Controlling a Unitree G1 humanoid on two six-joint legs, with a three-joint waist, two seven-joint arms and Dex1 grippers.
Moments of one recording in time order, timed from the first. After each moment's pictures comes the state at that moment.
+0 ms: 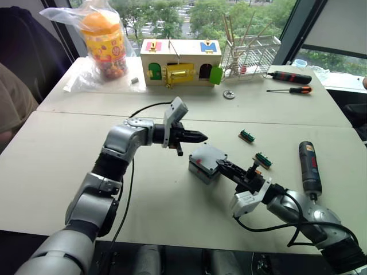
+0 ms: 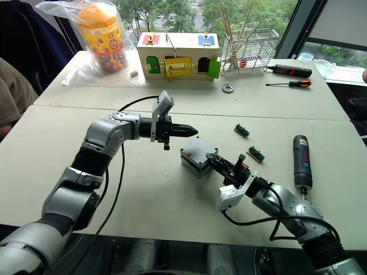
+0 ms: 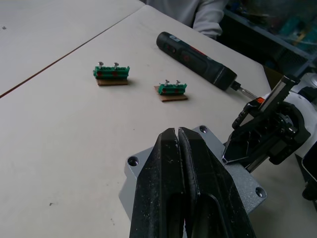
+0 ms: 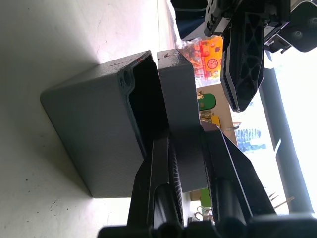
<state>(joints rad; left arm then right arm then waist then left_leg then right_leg) -0.90 0.32 -0.23 0.31 -0.40 0.71 -1.10 -0.06 -0.75 0.19 -0.09 -0.92 -0.62 -0.10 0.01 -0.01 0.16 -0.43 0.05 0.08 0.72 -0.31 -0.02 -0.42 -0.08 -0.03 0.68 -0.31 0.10</state>
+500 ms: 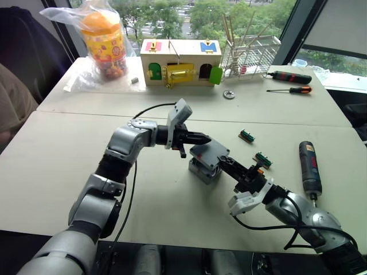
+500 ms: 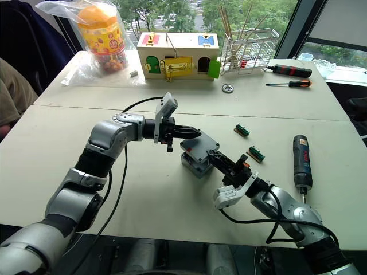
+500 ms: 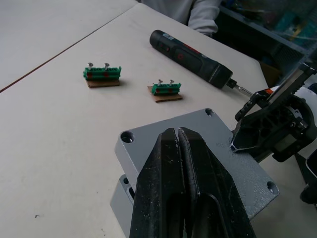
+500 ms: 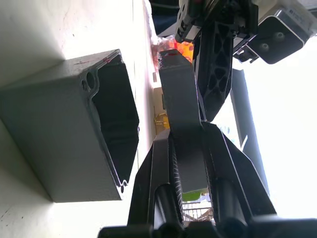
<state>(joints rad) -0.90 0.30 -0.22 0.31 -0.40 0.71 -1.10 -0.03 -0.73 0.17 -0.16 -0.99 -0.55 -0.18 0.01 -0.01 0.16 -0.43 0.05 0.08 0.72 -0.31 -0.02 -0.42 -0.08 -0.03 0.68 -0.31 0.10</state>
